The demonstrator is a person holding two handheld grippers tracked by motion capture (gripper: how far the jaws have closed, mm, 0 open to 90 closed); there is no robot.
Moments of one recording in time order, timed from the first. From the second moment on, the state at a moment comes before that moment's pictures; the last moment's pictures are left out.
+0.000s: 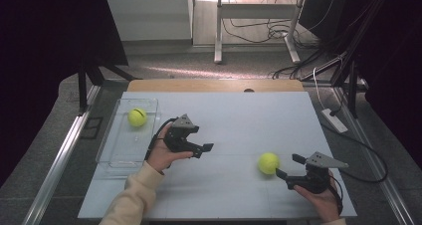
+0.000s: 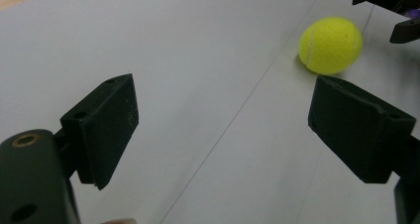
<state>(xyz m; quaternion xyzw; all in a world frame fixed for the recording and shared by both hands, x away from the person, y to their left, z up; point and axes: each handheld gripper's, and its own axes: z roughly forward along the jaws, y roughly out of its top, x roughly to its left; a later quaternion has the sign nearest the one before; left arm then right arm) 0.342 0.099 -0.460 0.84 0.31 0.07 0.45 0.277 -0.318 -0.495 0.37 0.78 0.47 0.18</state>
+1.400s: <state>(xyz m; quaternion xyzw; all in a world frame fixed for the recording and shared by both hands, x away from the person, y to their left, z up) 0.359 0.033 -0.470 0.86 0.27 0.02 0.43 0.277 -0.313 -0.496 0.37 0.78 0.47 0.17</state>
